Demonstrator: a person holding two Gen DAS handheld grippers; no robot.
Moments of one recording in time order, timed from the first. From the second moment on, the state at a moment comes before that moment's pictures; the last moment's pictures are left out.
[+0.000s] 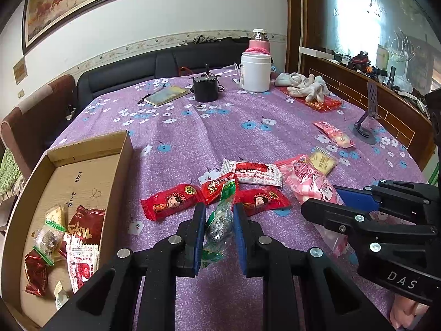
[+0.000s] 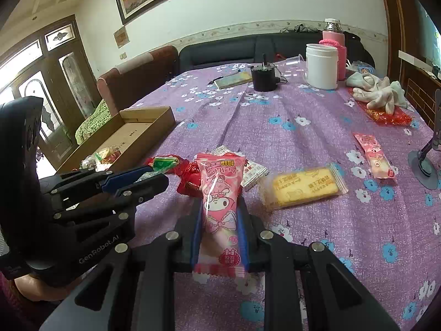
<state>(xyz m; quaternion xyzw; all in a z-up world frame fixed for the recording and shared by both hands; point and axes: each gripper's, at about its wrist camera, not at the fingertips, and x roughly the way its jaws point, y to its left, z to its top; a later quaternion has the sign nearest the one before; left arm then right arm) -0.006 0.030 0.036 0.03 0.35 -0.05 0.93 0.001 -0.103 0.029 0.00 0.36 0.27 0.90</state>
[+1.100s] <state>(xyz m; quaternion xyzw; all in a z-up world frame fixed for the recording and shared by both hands) -0.064 0.158 0.087 -0.10 0.29 0.01 0.95 -0.039 -0.049 0.059 0.03 0.37 0.33 0.87</state>
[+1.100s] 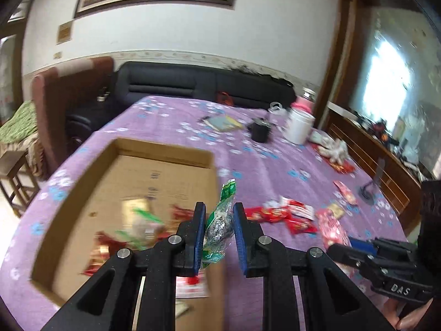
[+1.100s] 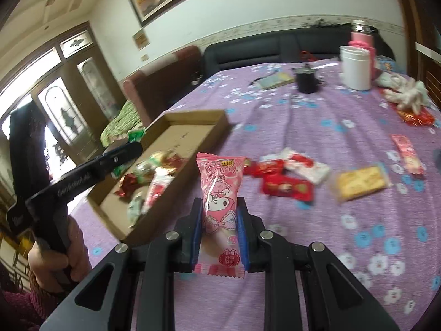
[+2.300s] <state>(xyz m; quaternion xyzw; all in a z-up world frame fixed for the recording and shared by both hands) -0.074 0.265 0.030 -0.18 0.33 0.11 0.92 -0.050 0.122 0.018 -0.06 0.39 0.41 0.82</state>
